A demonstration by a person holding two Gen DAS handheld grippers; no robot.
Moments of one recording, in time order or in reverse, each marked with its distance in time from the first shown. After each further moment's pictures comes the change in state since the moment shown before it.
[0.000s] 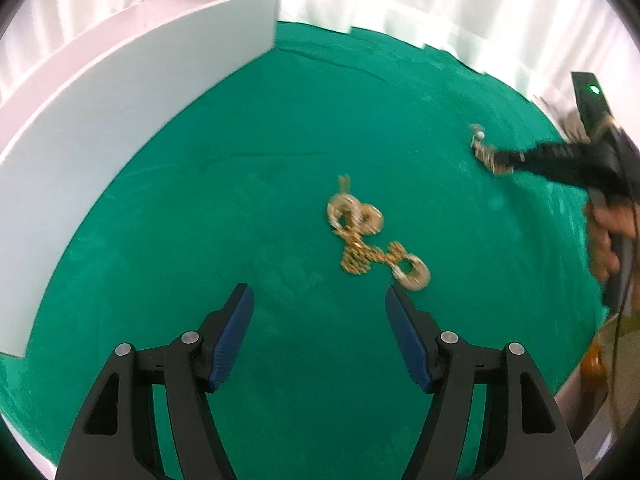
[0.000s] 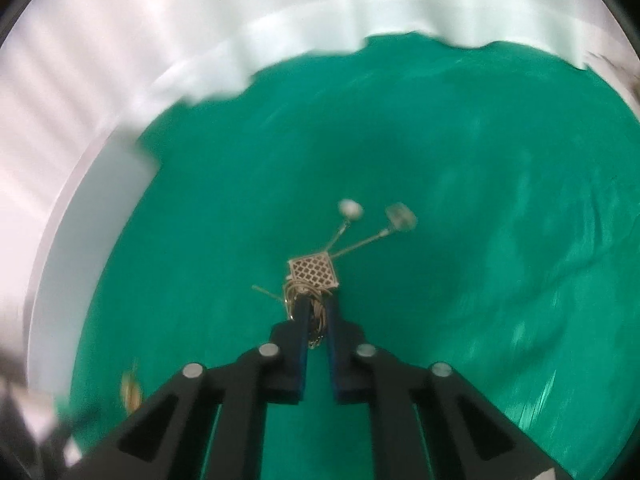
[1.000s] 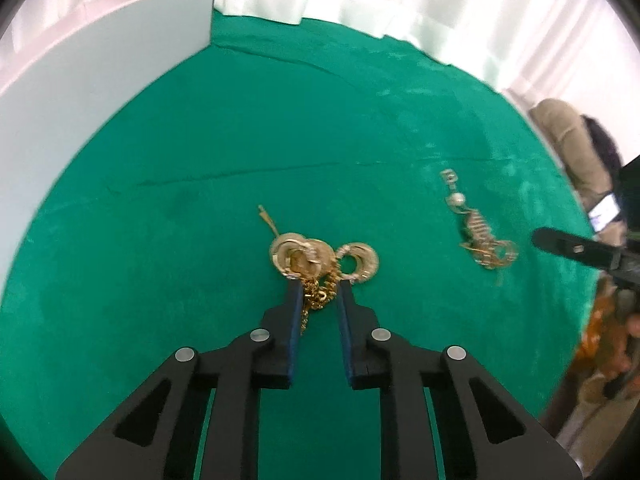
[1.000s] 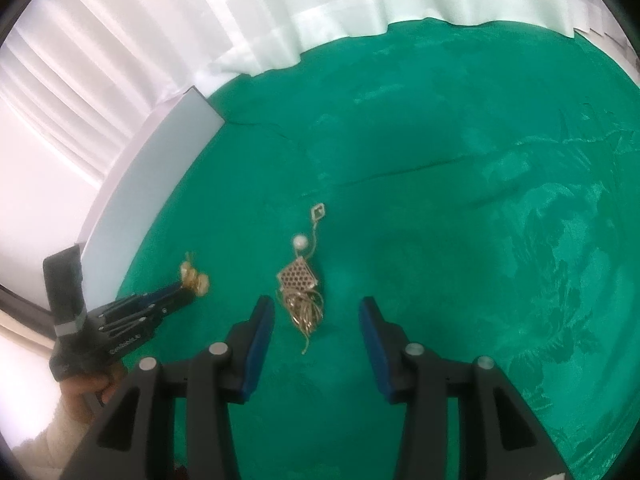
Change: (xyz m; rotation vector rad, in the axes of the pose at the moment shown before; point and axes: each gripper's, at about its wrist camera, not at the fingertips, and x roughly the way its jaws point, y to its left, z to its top) left arm 0.032 -0.024 0.029 0.031 0.007 -0.160; right arm -0.060 -0.018 -0.072 0.023 -0.045 0.113
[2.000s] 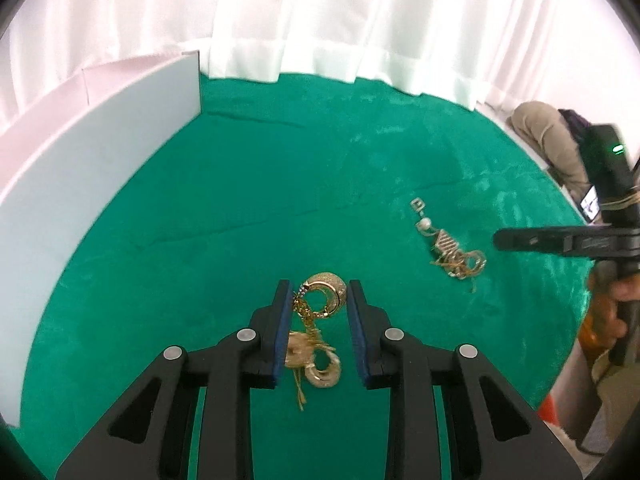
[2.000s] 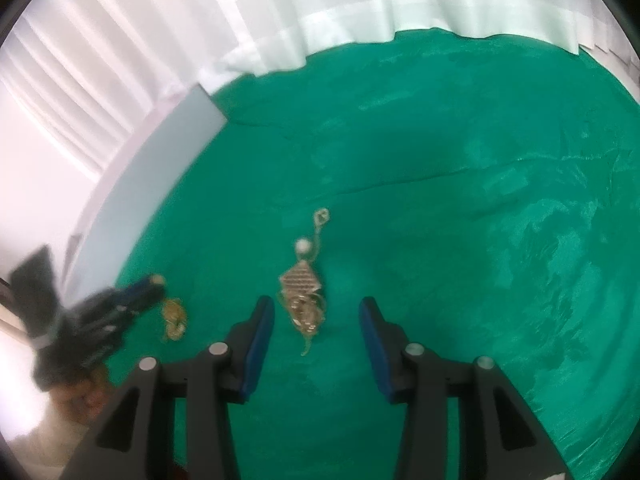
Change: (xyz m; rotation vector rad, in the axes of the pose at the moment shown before) left arm -0.043 -0.022 -0.009 0.119 -0.181 0.043; right arm 0.008 0.007 0.010 -0.053 0.036 -0.050
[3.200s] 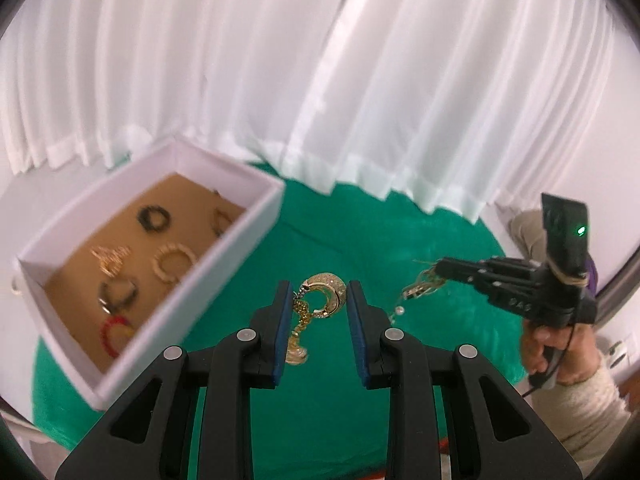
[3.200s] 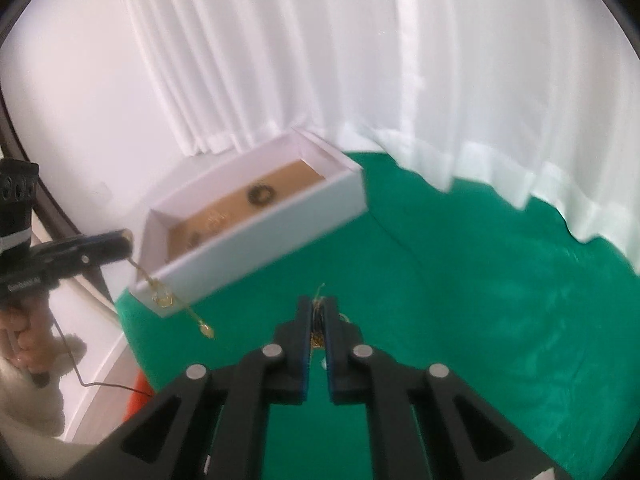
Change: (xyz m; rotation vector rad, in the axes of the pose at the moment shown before) left arm -0.223 0.064 0.112 -0.209 -0.155 0.058; right arm -0.106 0.187 0.100 -0.437 -0.160 0.157
